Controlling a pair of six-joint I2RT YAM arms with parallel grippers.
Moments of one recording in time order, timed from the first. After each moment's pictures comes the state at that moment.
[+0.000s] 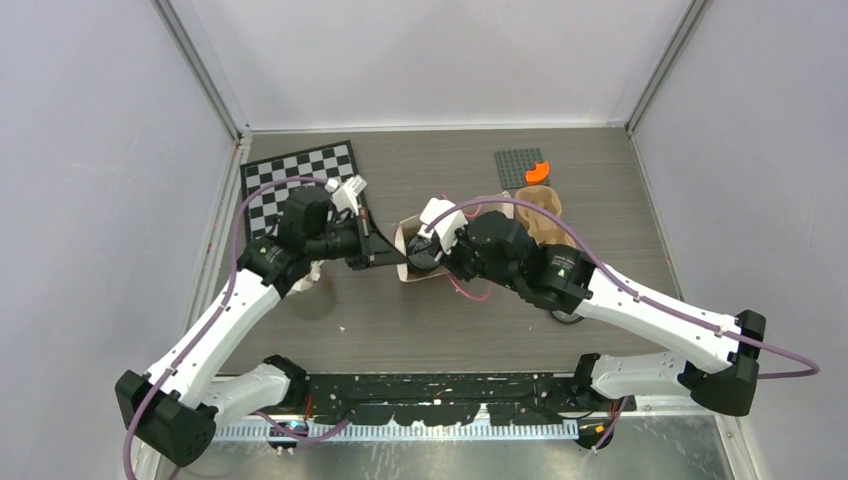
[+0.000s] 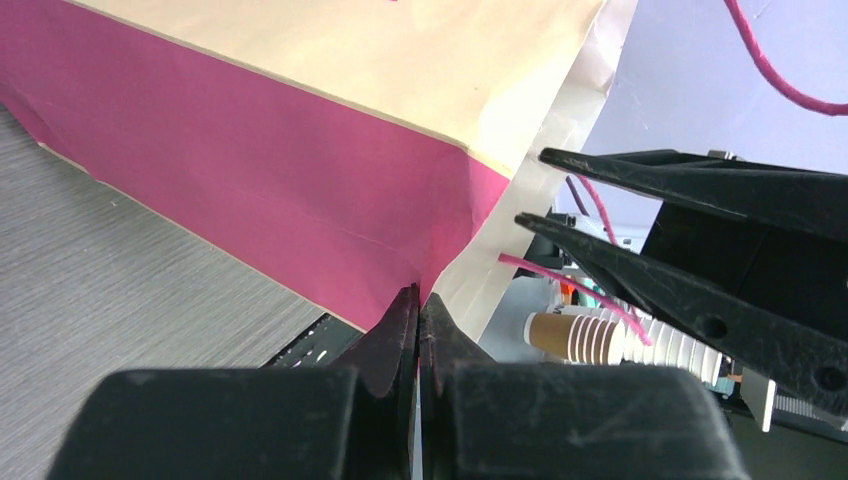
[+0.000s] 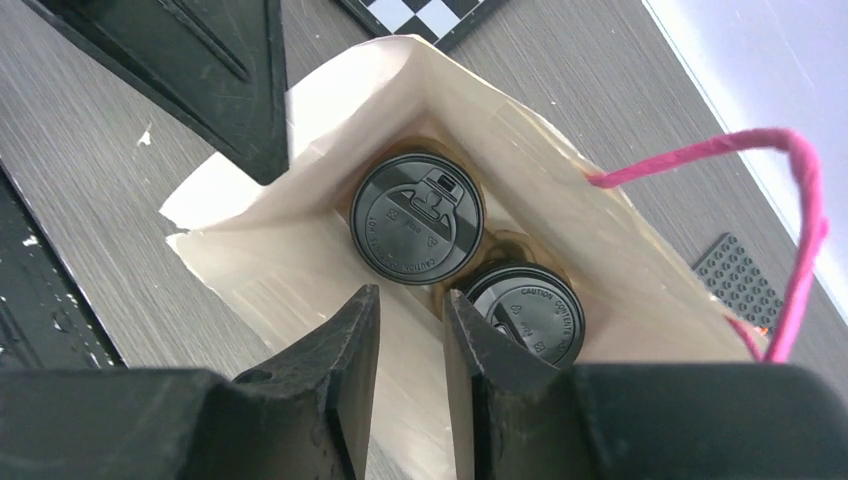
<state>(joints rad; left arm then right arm) -0.49 1.02 0.98 -0.51 0.59 -0.76 1.06 1.17 1.19 -0.49 0.22 -0.21</state>
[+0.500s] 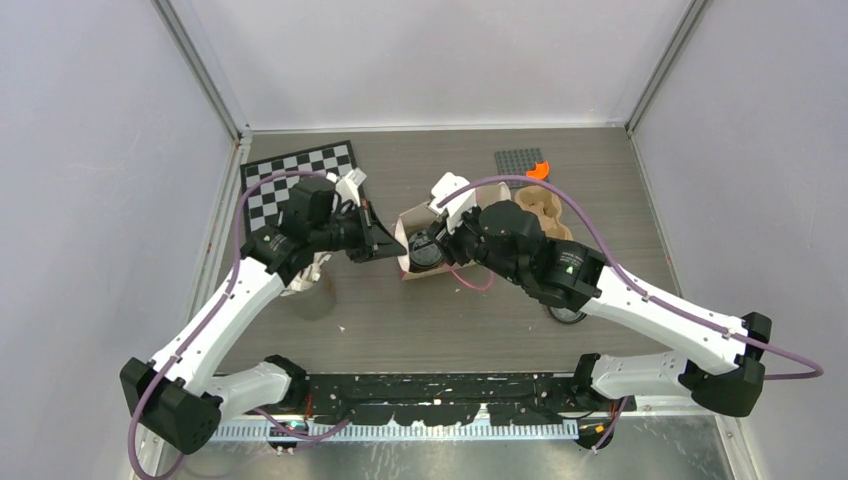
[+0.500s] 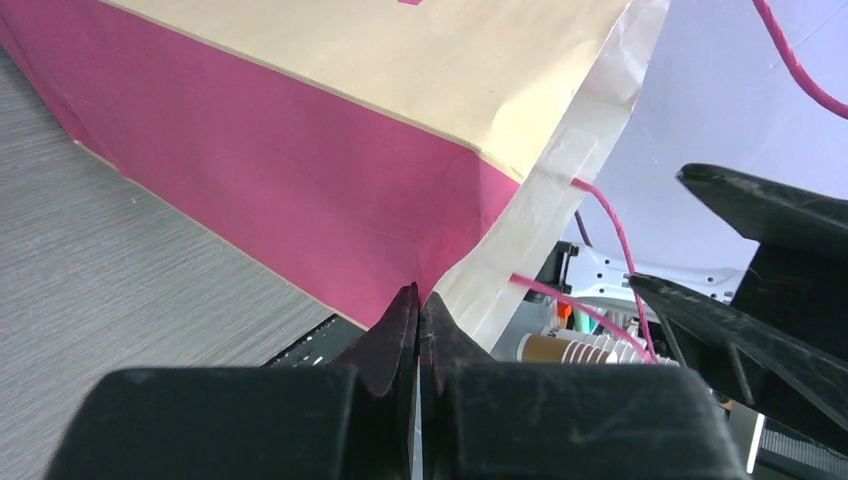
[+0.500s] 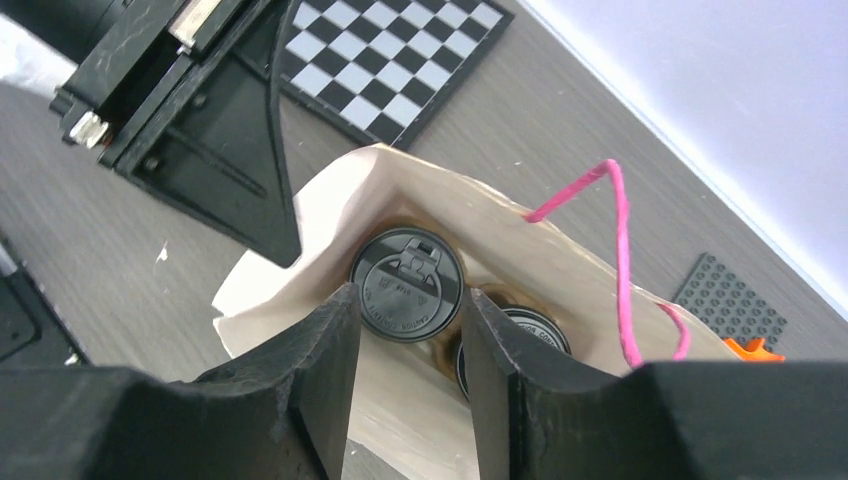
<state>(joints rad) -0.49 1.09 1.06 -0.58 0.52 -0.80 1.06 1.16 1.24 -0.40 0.27 -0.12</state>
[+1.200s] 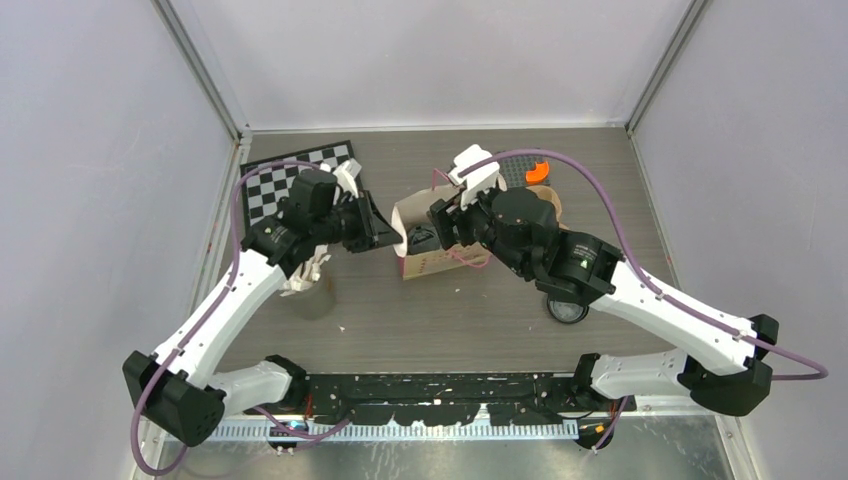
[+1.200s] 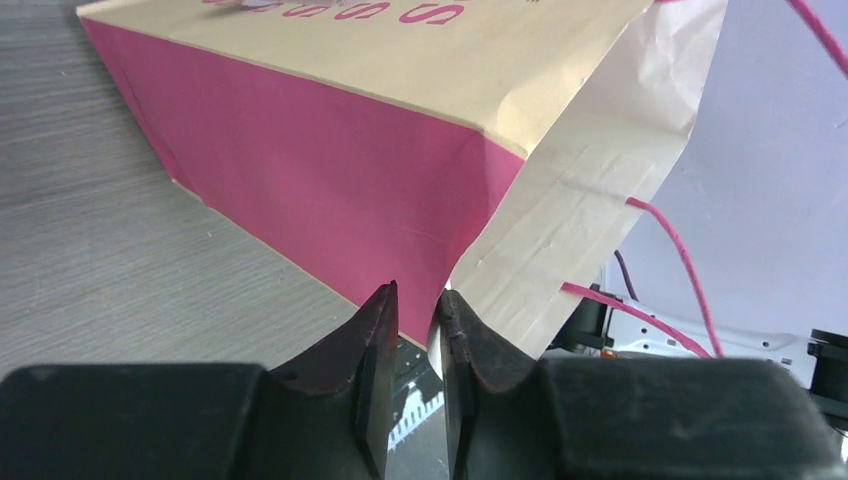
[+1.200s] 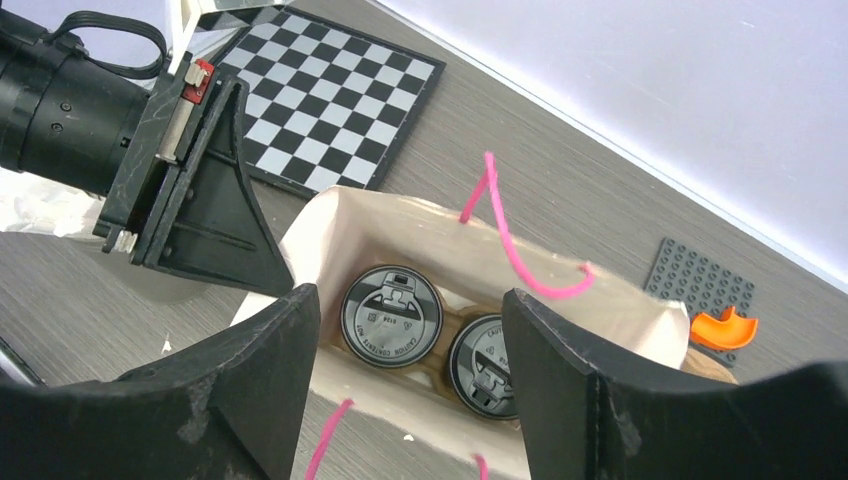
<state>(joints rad) -0.48 1.13 1.13 -0.62 0.38 -0.75 1.06 1.18 1.36 -0.39 0.43 -0.02</state>
